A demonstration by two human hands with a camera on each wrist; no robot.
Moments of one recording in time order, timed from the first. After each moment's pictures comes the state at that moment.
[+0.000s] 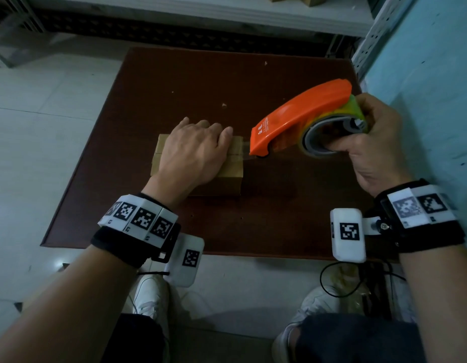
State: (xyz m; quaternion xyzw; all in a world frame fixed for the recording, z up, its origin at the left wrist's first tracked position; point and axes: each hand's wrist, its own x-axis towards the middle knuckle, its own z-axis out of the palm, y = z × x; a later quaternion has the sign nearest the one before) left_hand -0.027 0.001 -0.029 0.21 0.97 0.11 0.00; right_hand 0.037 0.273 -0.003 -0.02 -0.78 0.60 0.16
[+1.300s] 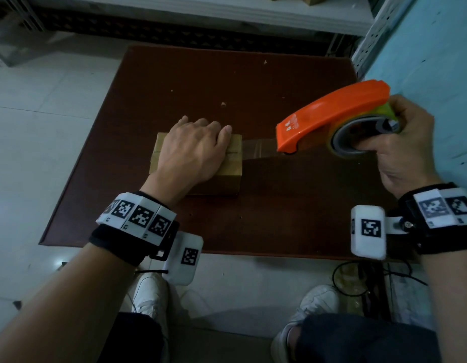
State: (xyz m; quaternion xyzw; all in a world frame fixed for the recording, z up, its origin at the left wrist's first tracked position) left_hand -0.030 0.000 -0.031 0.20 0.97 0.11 0.00; right_hand 0.048 0.299 0.004 -0.06 -0.80 0.56 0.19
